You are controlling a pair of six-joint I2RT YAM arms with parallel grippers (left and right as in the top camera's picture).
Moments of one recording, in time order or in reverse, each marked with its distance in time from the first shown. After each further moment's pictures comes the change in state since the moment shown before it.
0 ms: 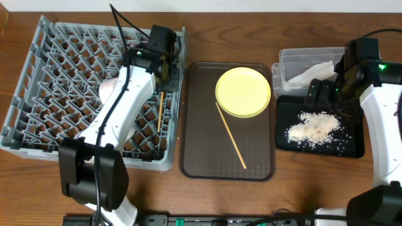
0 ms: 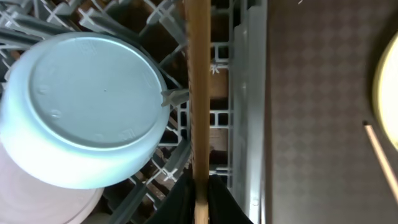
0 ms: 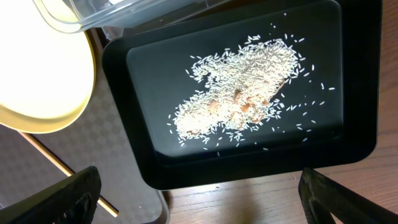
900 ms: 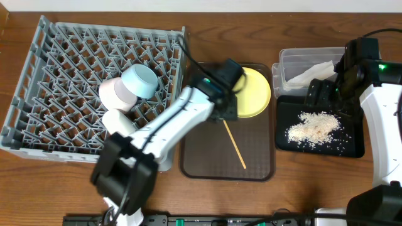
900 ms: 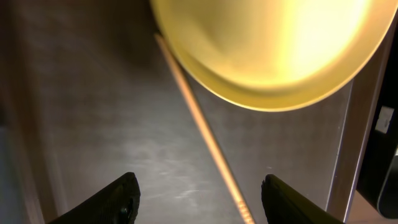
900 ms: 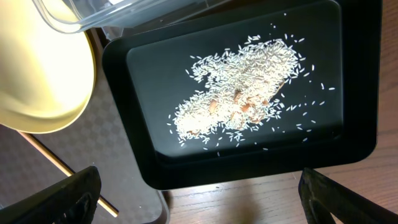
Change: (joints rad) left arm -0.421 0.097 -0.039 0.058 0.148 -0.530; right arm 0.000 0.000 0.000 0.000 0.000 0.000
